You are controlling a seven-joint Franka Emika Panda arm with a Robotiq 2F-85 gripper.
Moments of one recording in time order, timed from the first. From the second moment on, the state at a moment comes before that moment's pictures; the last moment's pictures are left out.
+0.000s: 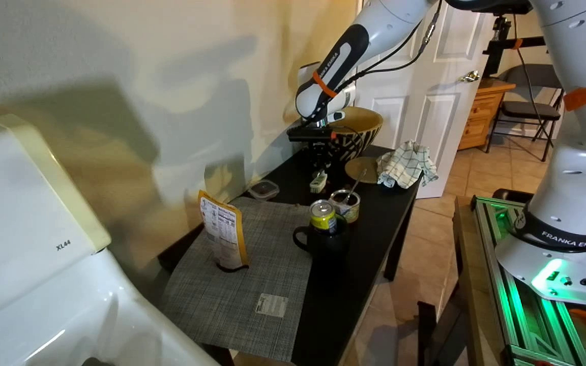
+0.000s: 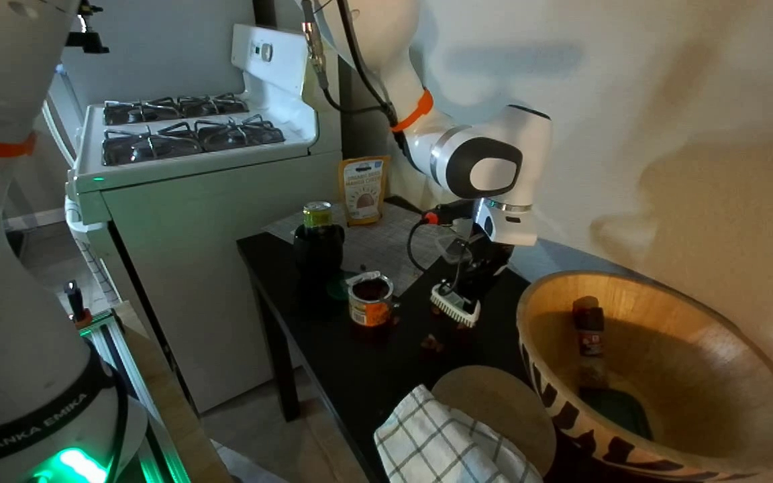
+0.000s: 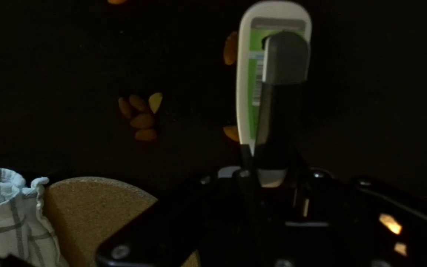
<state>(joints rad) -0.07 0.57 -0.28 -1.91 0.14 2.35 1.16</state>
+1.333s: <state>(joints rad) 0.07 0.51 -0.35 -2.06 -0.14 2.37 1.62</state>
